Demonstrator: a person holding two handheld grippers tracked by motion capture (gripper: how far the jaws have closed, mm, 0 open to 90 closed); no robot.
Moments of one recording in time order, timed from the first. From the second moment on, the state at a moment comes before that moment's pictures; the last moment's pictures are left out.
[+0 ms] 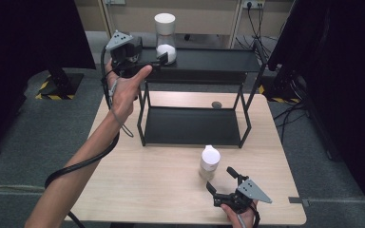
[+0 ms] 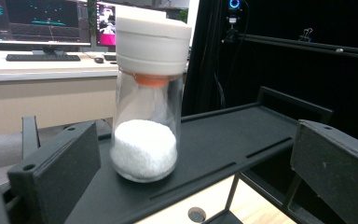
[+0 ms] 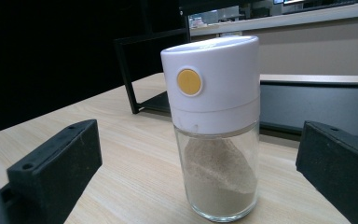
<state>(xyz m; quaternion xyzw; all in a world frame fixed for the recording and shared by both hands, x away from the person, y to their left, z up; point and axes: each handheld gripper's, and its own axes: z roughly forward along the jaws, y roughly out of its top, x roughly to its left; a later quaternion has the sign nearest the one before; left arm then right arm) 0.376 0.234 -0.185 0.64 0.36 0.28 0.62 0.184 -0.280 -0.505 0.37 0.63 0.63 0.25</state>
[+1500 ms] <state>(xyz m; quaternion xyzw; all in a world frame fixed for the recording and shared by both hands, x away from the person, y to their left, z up) 0.285 0.253 -0.298 0.68 0.21 0.16 0.68 0.183 -0.279 -0.505 0.37 0.63 0.63 0.25</state>
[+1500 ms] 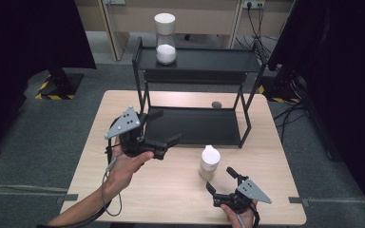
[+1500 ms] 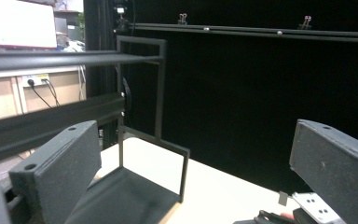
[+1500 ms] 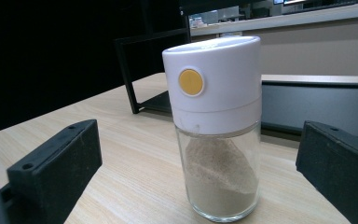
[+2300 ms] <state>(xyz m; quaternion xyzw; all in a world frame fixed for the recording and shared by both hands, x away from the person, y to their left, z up) 0.257 0.261 -0.382 0.70 0.19 0.16 0.67 0.183 -0.279 -0.505 0.37 0.63 0.63 0.25</state>
